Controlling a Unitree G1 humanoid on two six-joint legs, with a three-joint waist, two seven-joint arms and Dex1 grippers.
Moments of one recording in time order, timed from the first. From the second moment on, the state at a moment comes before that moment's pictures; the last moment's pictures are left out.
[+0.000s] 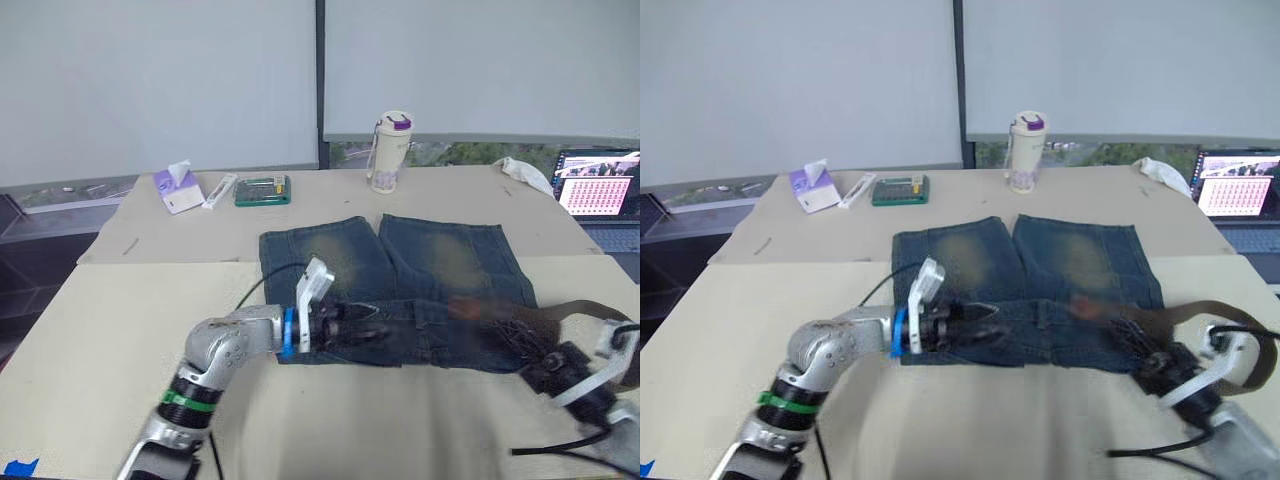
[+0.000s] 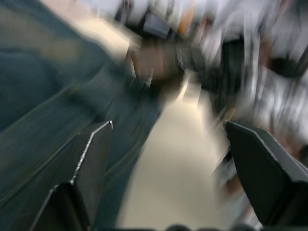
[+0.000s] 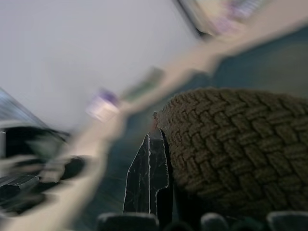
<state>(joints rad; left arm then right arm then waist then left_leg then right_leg) -0.49 0.44 -0.29 -0.19 -0.66 0.75 -0.88 0.32 -0.68 -0.59 -0.27 1.23 0.57 0.48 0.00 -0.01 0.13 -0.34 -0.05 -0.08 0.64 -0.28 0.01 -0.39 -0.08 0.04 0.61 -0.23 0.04</state>
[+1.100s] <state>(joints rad) -0.64 0.46 -0.29 -0.12 -0.40 0.44 -1.11 -0.10 -0.98 -0.52 0.37 0.78 0.82 0.81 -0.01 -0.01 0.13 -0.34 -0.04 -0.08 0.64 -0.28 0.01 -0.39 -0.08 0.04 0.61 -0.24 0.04</state>
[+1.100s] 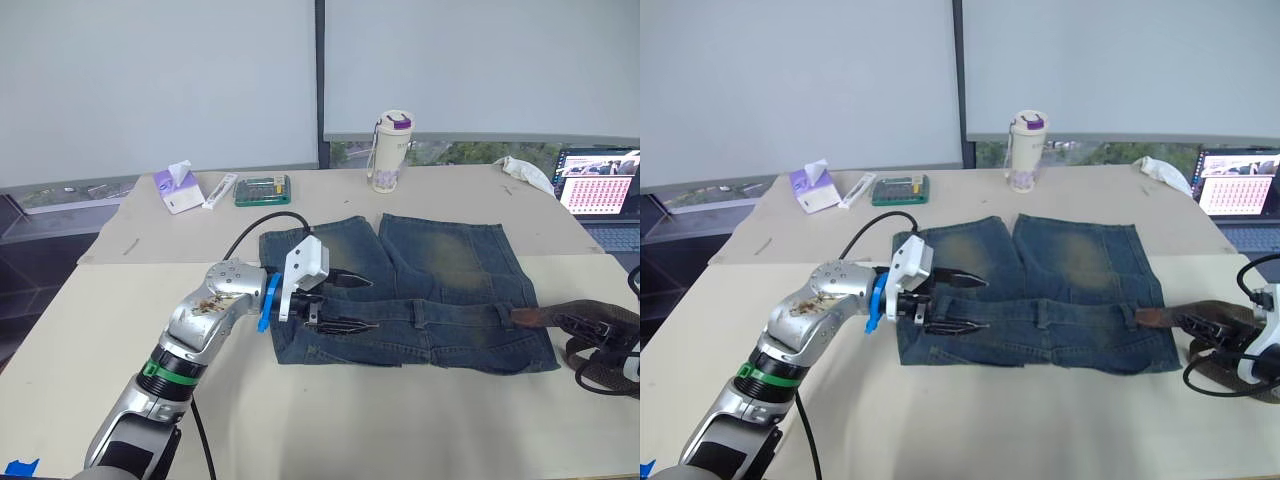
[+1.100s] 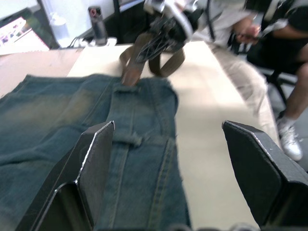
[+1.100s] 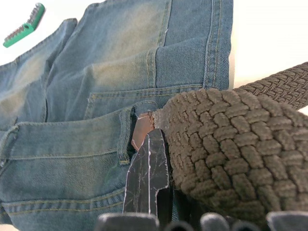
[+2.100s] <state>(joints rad) -0.78 0.31 -0.27 0.19 -0.32 0.30 -1.11 -0.28 -0.93 -0.36 0.44 0.63 0.88 0.98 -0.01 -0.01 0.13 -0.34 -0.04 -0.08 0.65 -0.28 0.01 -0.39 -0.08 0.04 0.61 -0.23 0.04</state>
